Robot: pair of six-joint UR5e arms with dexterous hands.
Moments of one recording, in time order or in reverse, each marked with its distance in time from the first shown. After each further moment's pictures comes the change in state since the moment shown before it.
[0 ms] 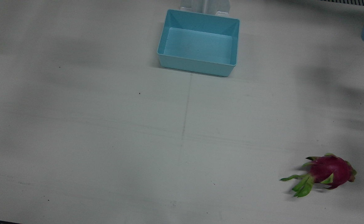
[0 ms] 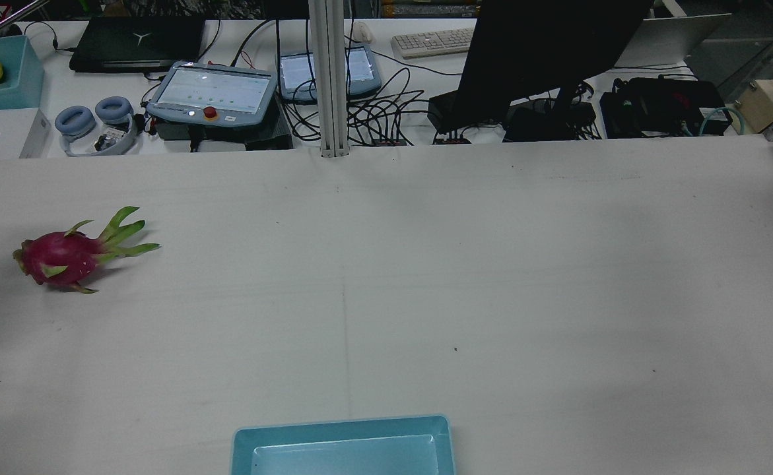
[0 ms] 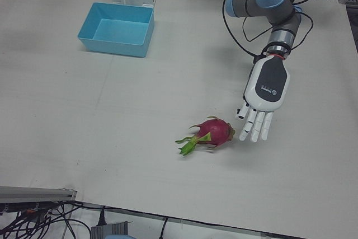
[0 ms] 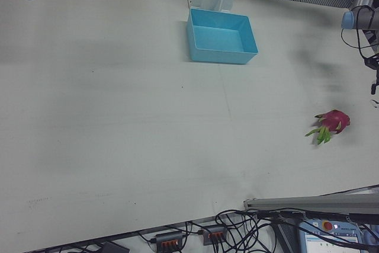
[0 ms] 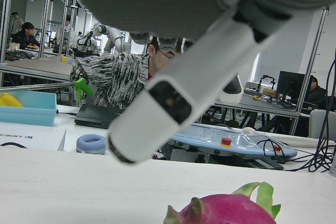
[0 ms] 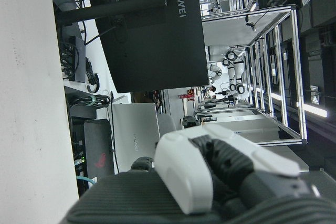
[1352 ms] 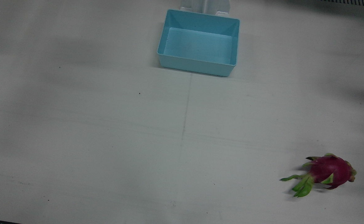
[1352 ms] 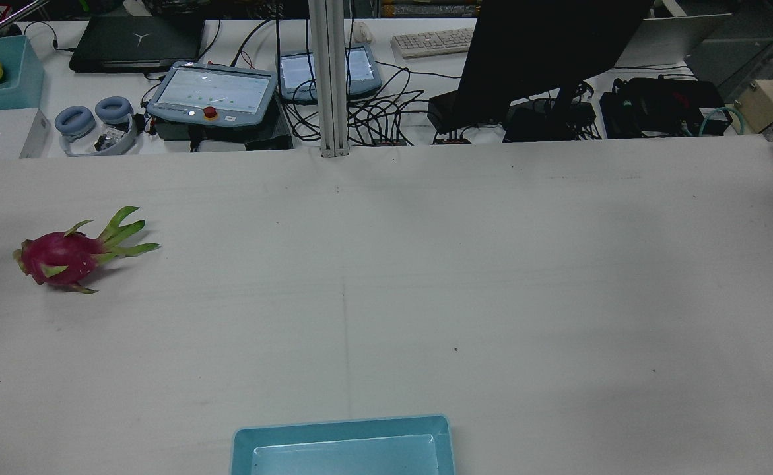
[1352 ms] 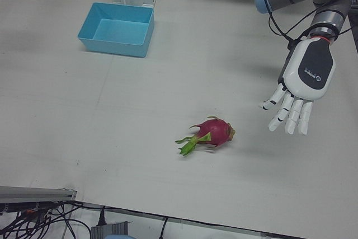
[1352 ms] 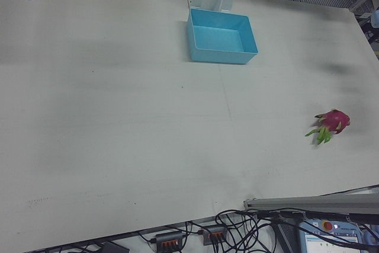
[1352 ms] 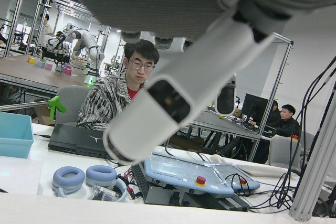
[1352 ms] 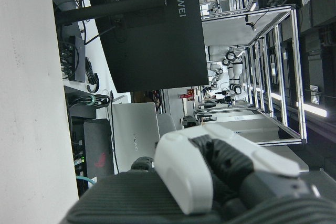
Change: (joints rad) left arm -0.334 0.035 0.002 -0.168 0.379 -0.122; right arm 0.000 0.000 0.000 0.000 0.001 0.000
